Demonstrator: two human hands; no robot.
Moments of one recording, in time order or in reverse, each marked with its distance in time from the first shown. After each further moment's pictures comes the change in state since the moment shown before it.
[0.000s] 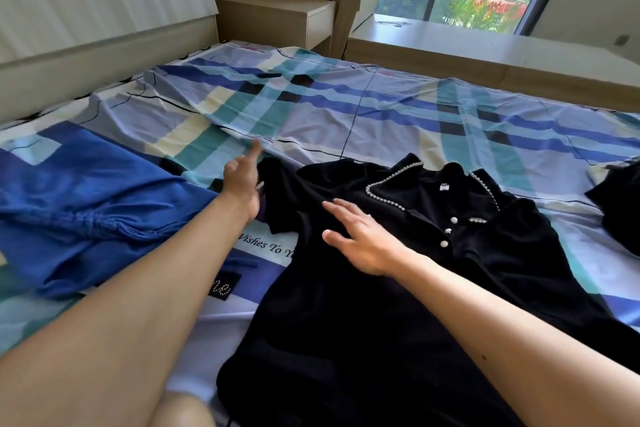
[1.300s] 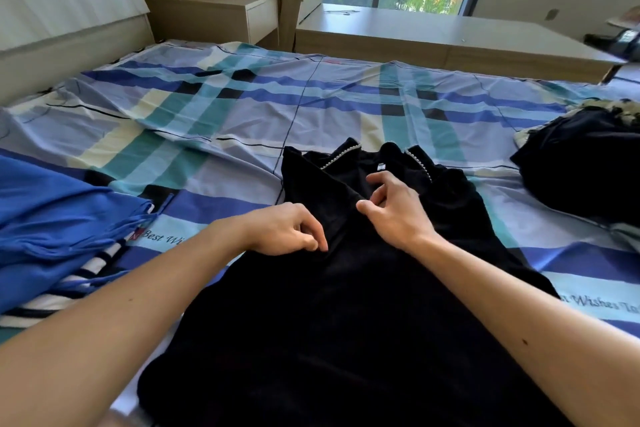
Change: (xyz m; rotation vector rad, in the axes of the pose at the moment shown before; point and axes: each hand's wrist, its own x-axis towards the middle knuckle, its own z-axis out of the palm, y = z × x) left_hand -0.133 -0.034 0.083 1.456 -1.073 0.402; right_hand -0.066 0.084 -0.064 0.265 0.500 0.299
